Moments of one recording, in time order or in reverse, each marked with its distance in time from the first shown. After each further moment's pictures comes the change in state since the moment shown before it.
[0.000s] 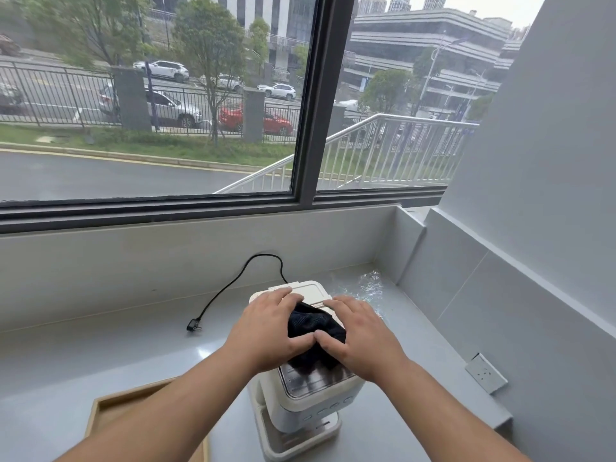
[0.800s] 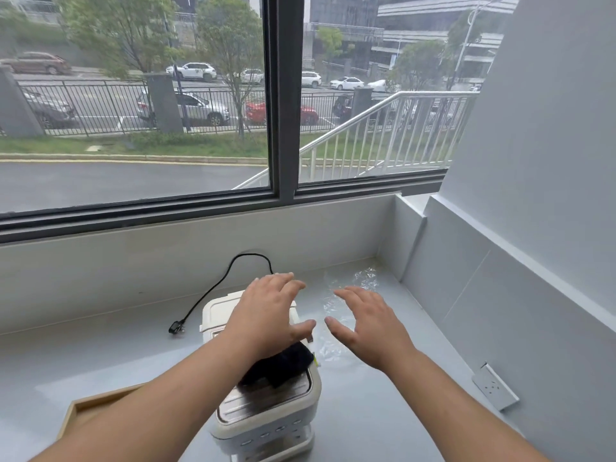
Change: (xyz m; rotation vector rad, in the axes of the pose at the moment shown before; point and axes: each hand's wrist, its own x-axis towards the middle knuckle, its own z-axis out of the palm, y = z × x) left_hand 0.078 0.086 0.033 0.259 -0.039 -0.009; right_hand 0.029 0.139 -0.015 0.110 0.013 0.021
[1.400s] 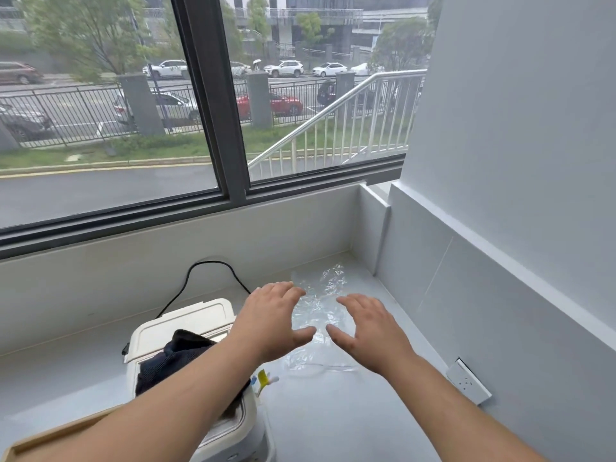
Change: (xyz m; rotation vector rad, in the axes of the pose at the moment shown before) left_hand 0.075 0.084 0.056 0.029 -0.108 0.039; right_hand 0.004 0.118 -0.008 0.010 -0.019 0.100
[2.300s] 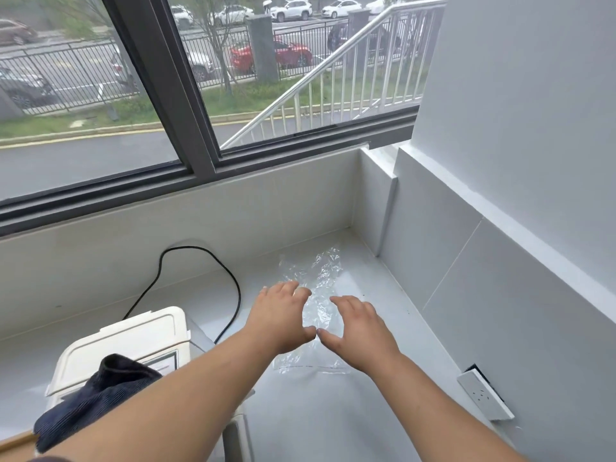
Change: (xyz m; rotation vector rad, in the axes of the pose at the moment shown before) left_hand 0.099 0.016 0.098 0.098 -0.270 -0.089; right_hand 0.065 0.073 0.079 0.044 -0.188 0.100
